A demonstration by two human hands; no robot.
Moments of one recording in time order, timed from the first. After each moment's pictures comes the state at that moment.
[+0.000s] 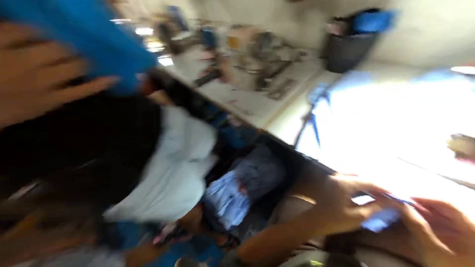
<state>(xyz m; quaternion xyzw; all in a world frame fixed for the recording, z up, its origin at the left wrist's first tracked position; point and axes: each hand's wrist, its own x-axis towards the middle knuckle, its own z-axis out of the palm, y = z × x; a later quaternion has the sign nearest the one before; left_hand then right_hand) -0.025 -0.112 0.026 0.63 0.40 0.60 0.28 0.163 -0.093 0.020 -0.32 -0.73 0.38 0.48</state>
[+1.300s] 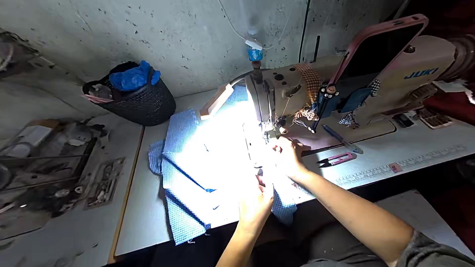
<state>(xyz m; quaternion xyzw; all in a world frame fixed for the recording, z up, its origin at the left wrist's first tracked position) 0.036 0.006 -0.018 0.70 0.59 0.28 0.28 0.185 0.067 -0.022 -0.68 -0.60 0.19 0.38</state>
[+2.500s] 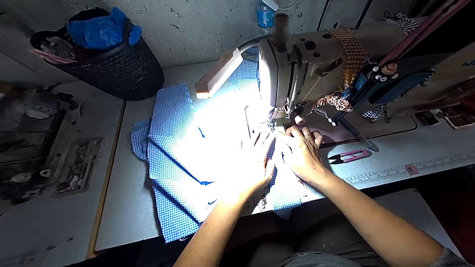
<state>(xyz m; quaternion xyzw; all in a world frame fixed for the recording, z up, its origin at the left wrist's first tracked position) 0.021 0.090 -0.053 0.89 0.38 0.21 0.14 0.196 0.054 -0.027 -0.69 -0.68 0.08 0.23</state>
